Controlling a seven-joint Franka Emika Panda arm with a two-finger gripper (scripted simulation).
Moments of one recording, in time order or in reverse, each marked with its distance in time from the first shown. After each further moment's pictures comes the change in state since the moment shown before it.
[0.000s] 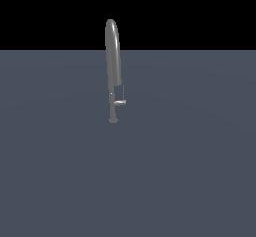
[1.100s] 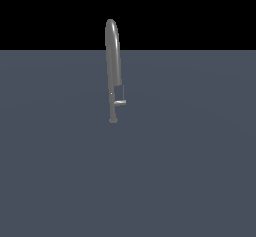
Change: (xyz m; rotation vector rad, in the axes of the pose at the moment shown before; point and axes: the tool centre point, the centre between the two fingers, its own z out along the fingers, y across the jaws) arm 0.169 0.137 0.055 0.411 -0.314 0.490
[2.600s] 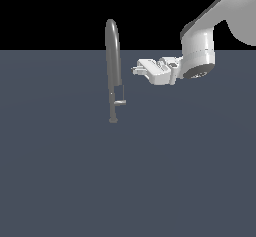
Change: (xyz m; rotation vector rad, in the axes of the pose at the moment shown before) arm 0.281 0.237 0.307 -0.153 -0.387 0.959
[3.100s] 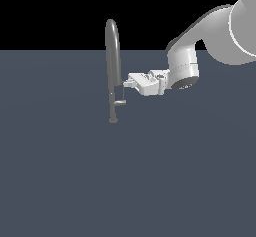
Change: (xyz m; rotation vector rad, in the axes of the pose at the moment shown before) arm 0.050 0.001 0.039 -0.048 0.002 0.121
